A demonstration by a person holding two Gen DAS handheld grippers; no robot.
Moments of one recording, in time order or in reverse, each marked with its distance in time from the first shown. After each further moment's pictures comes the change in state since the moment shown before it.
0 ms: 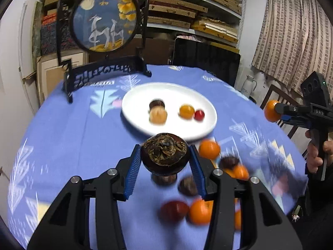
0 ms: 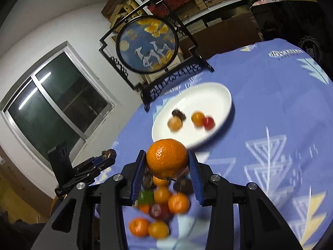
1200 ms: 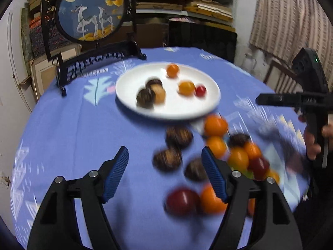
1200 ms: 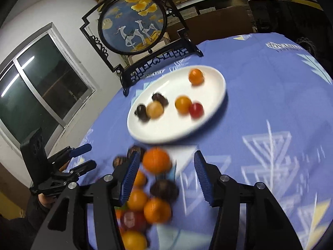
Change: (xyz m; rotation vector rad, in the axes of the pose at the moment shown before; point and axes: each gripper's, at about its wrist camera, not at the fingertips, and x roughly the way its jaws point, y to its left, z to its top) left arm 0.015 -0.011 -0.041 0.103 0.116 0.022; right arm 0.045 -0.007 -0.030 -0.043 0.090 -0.152
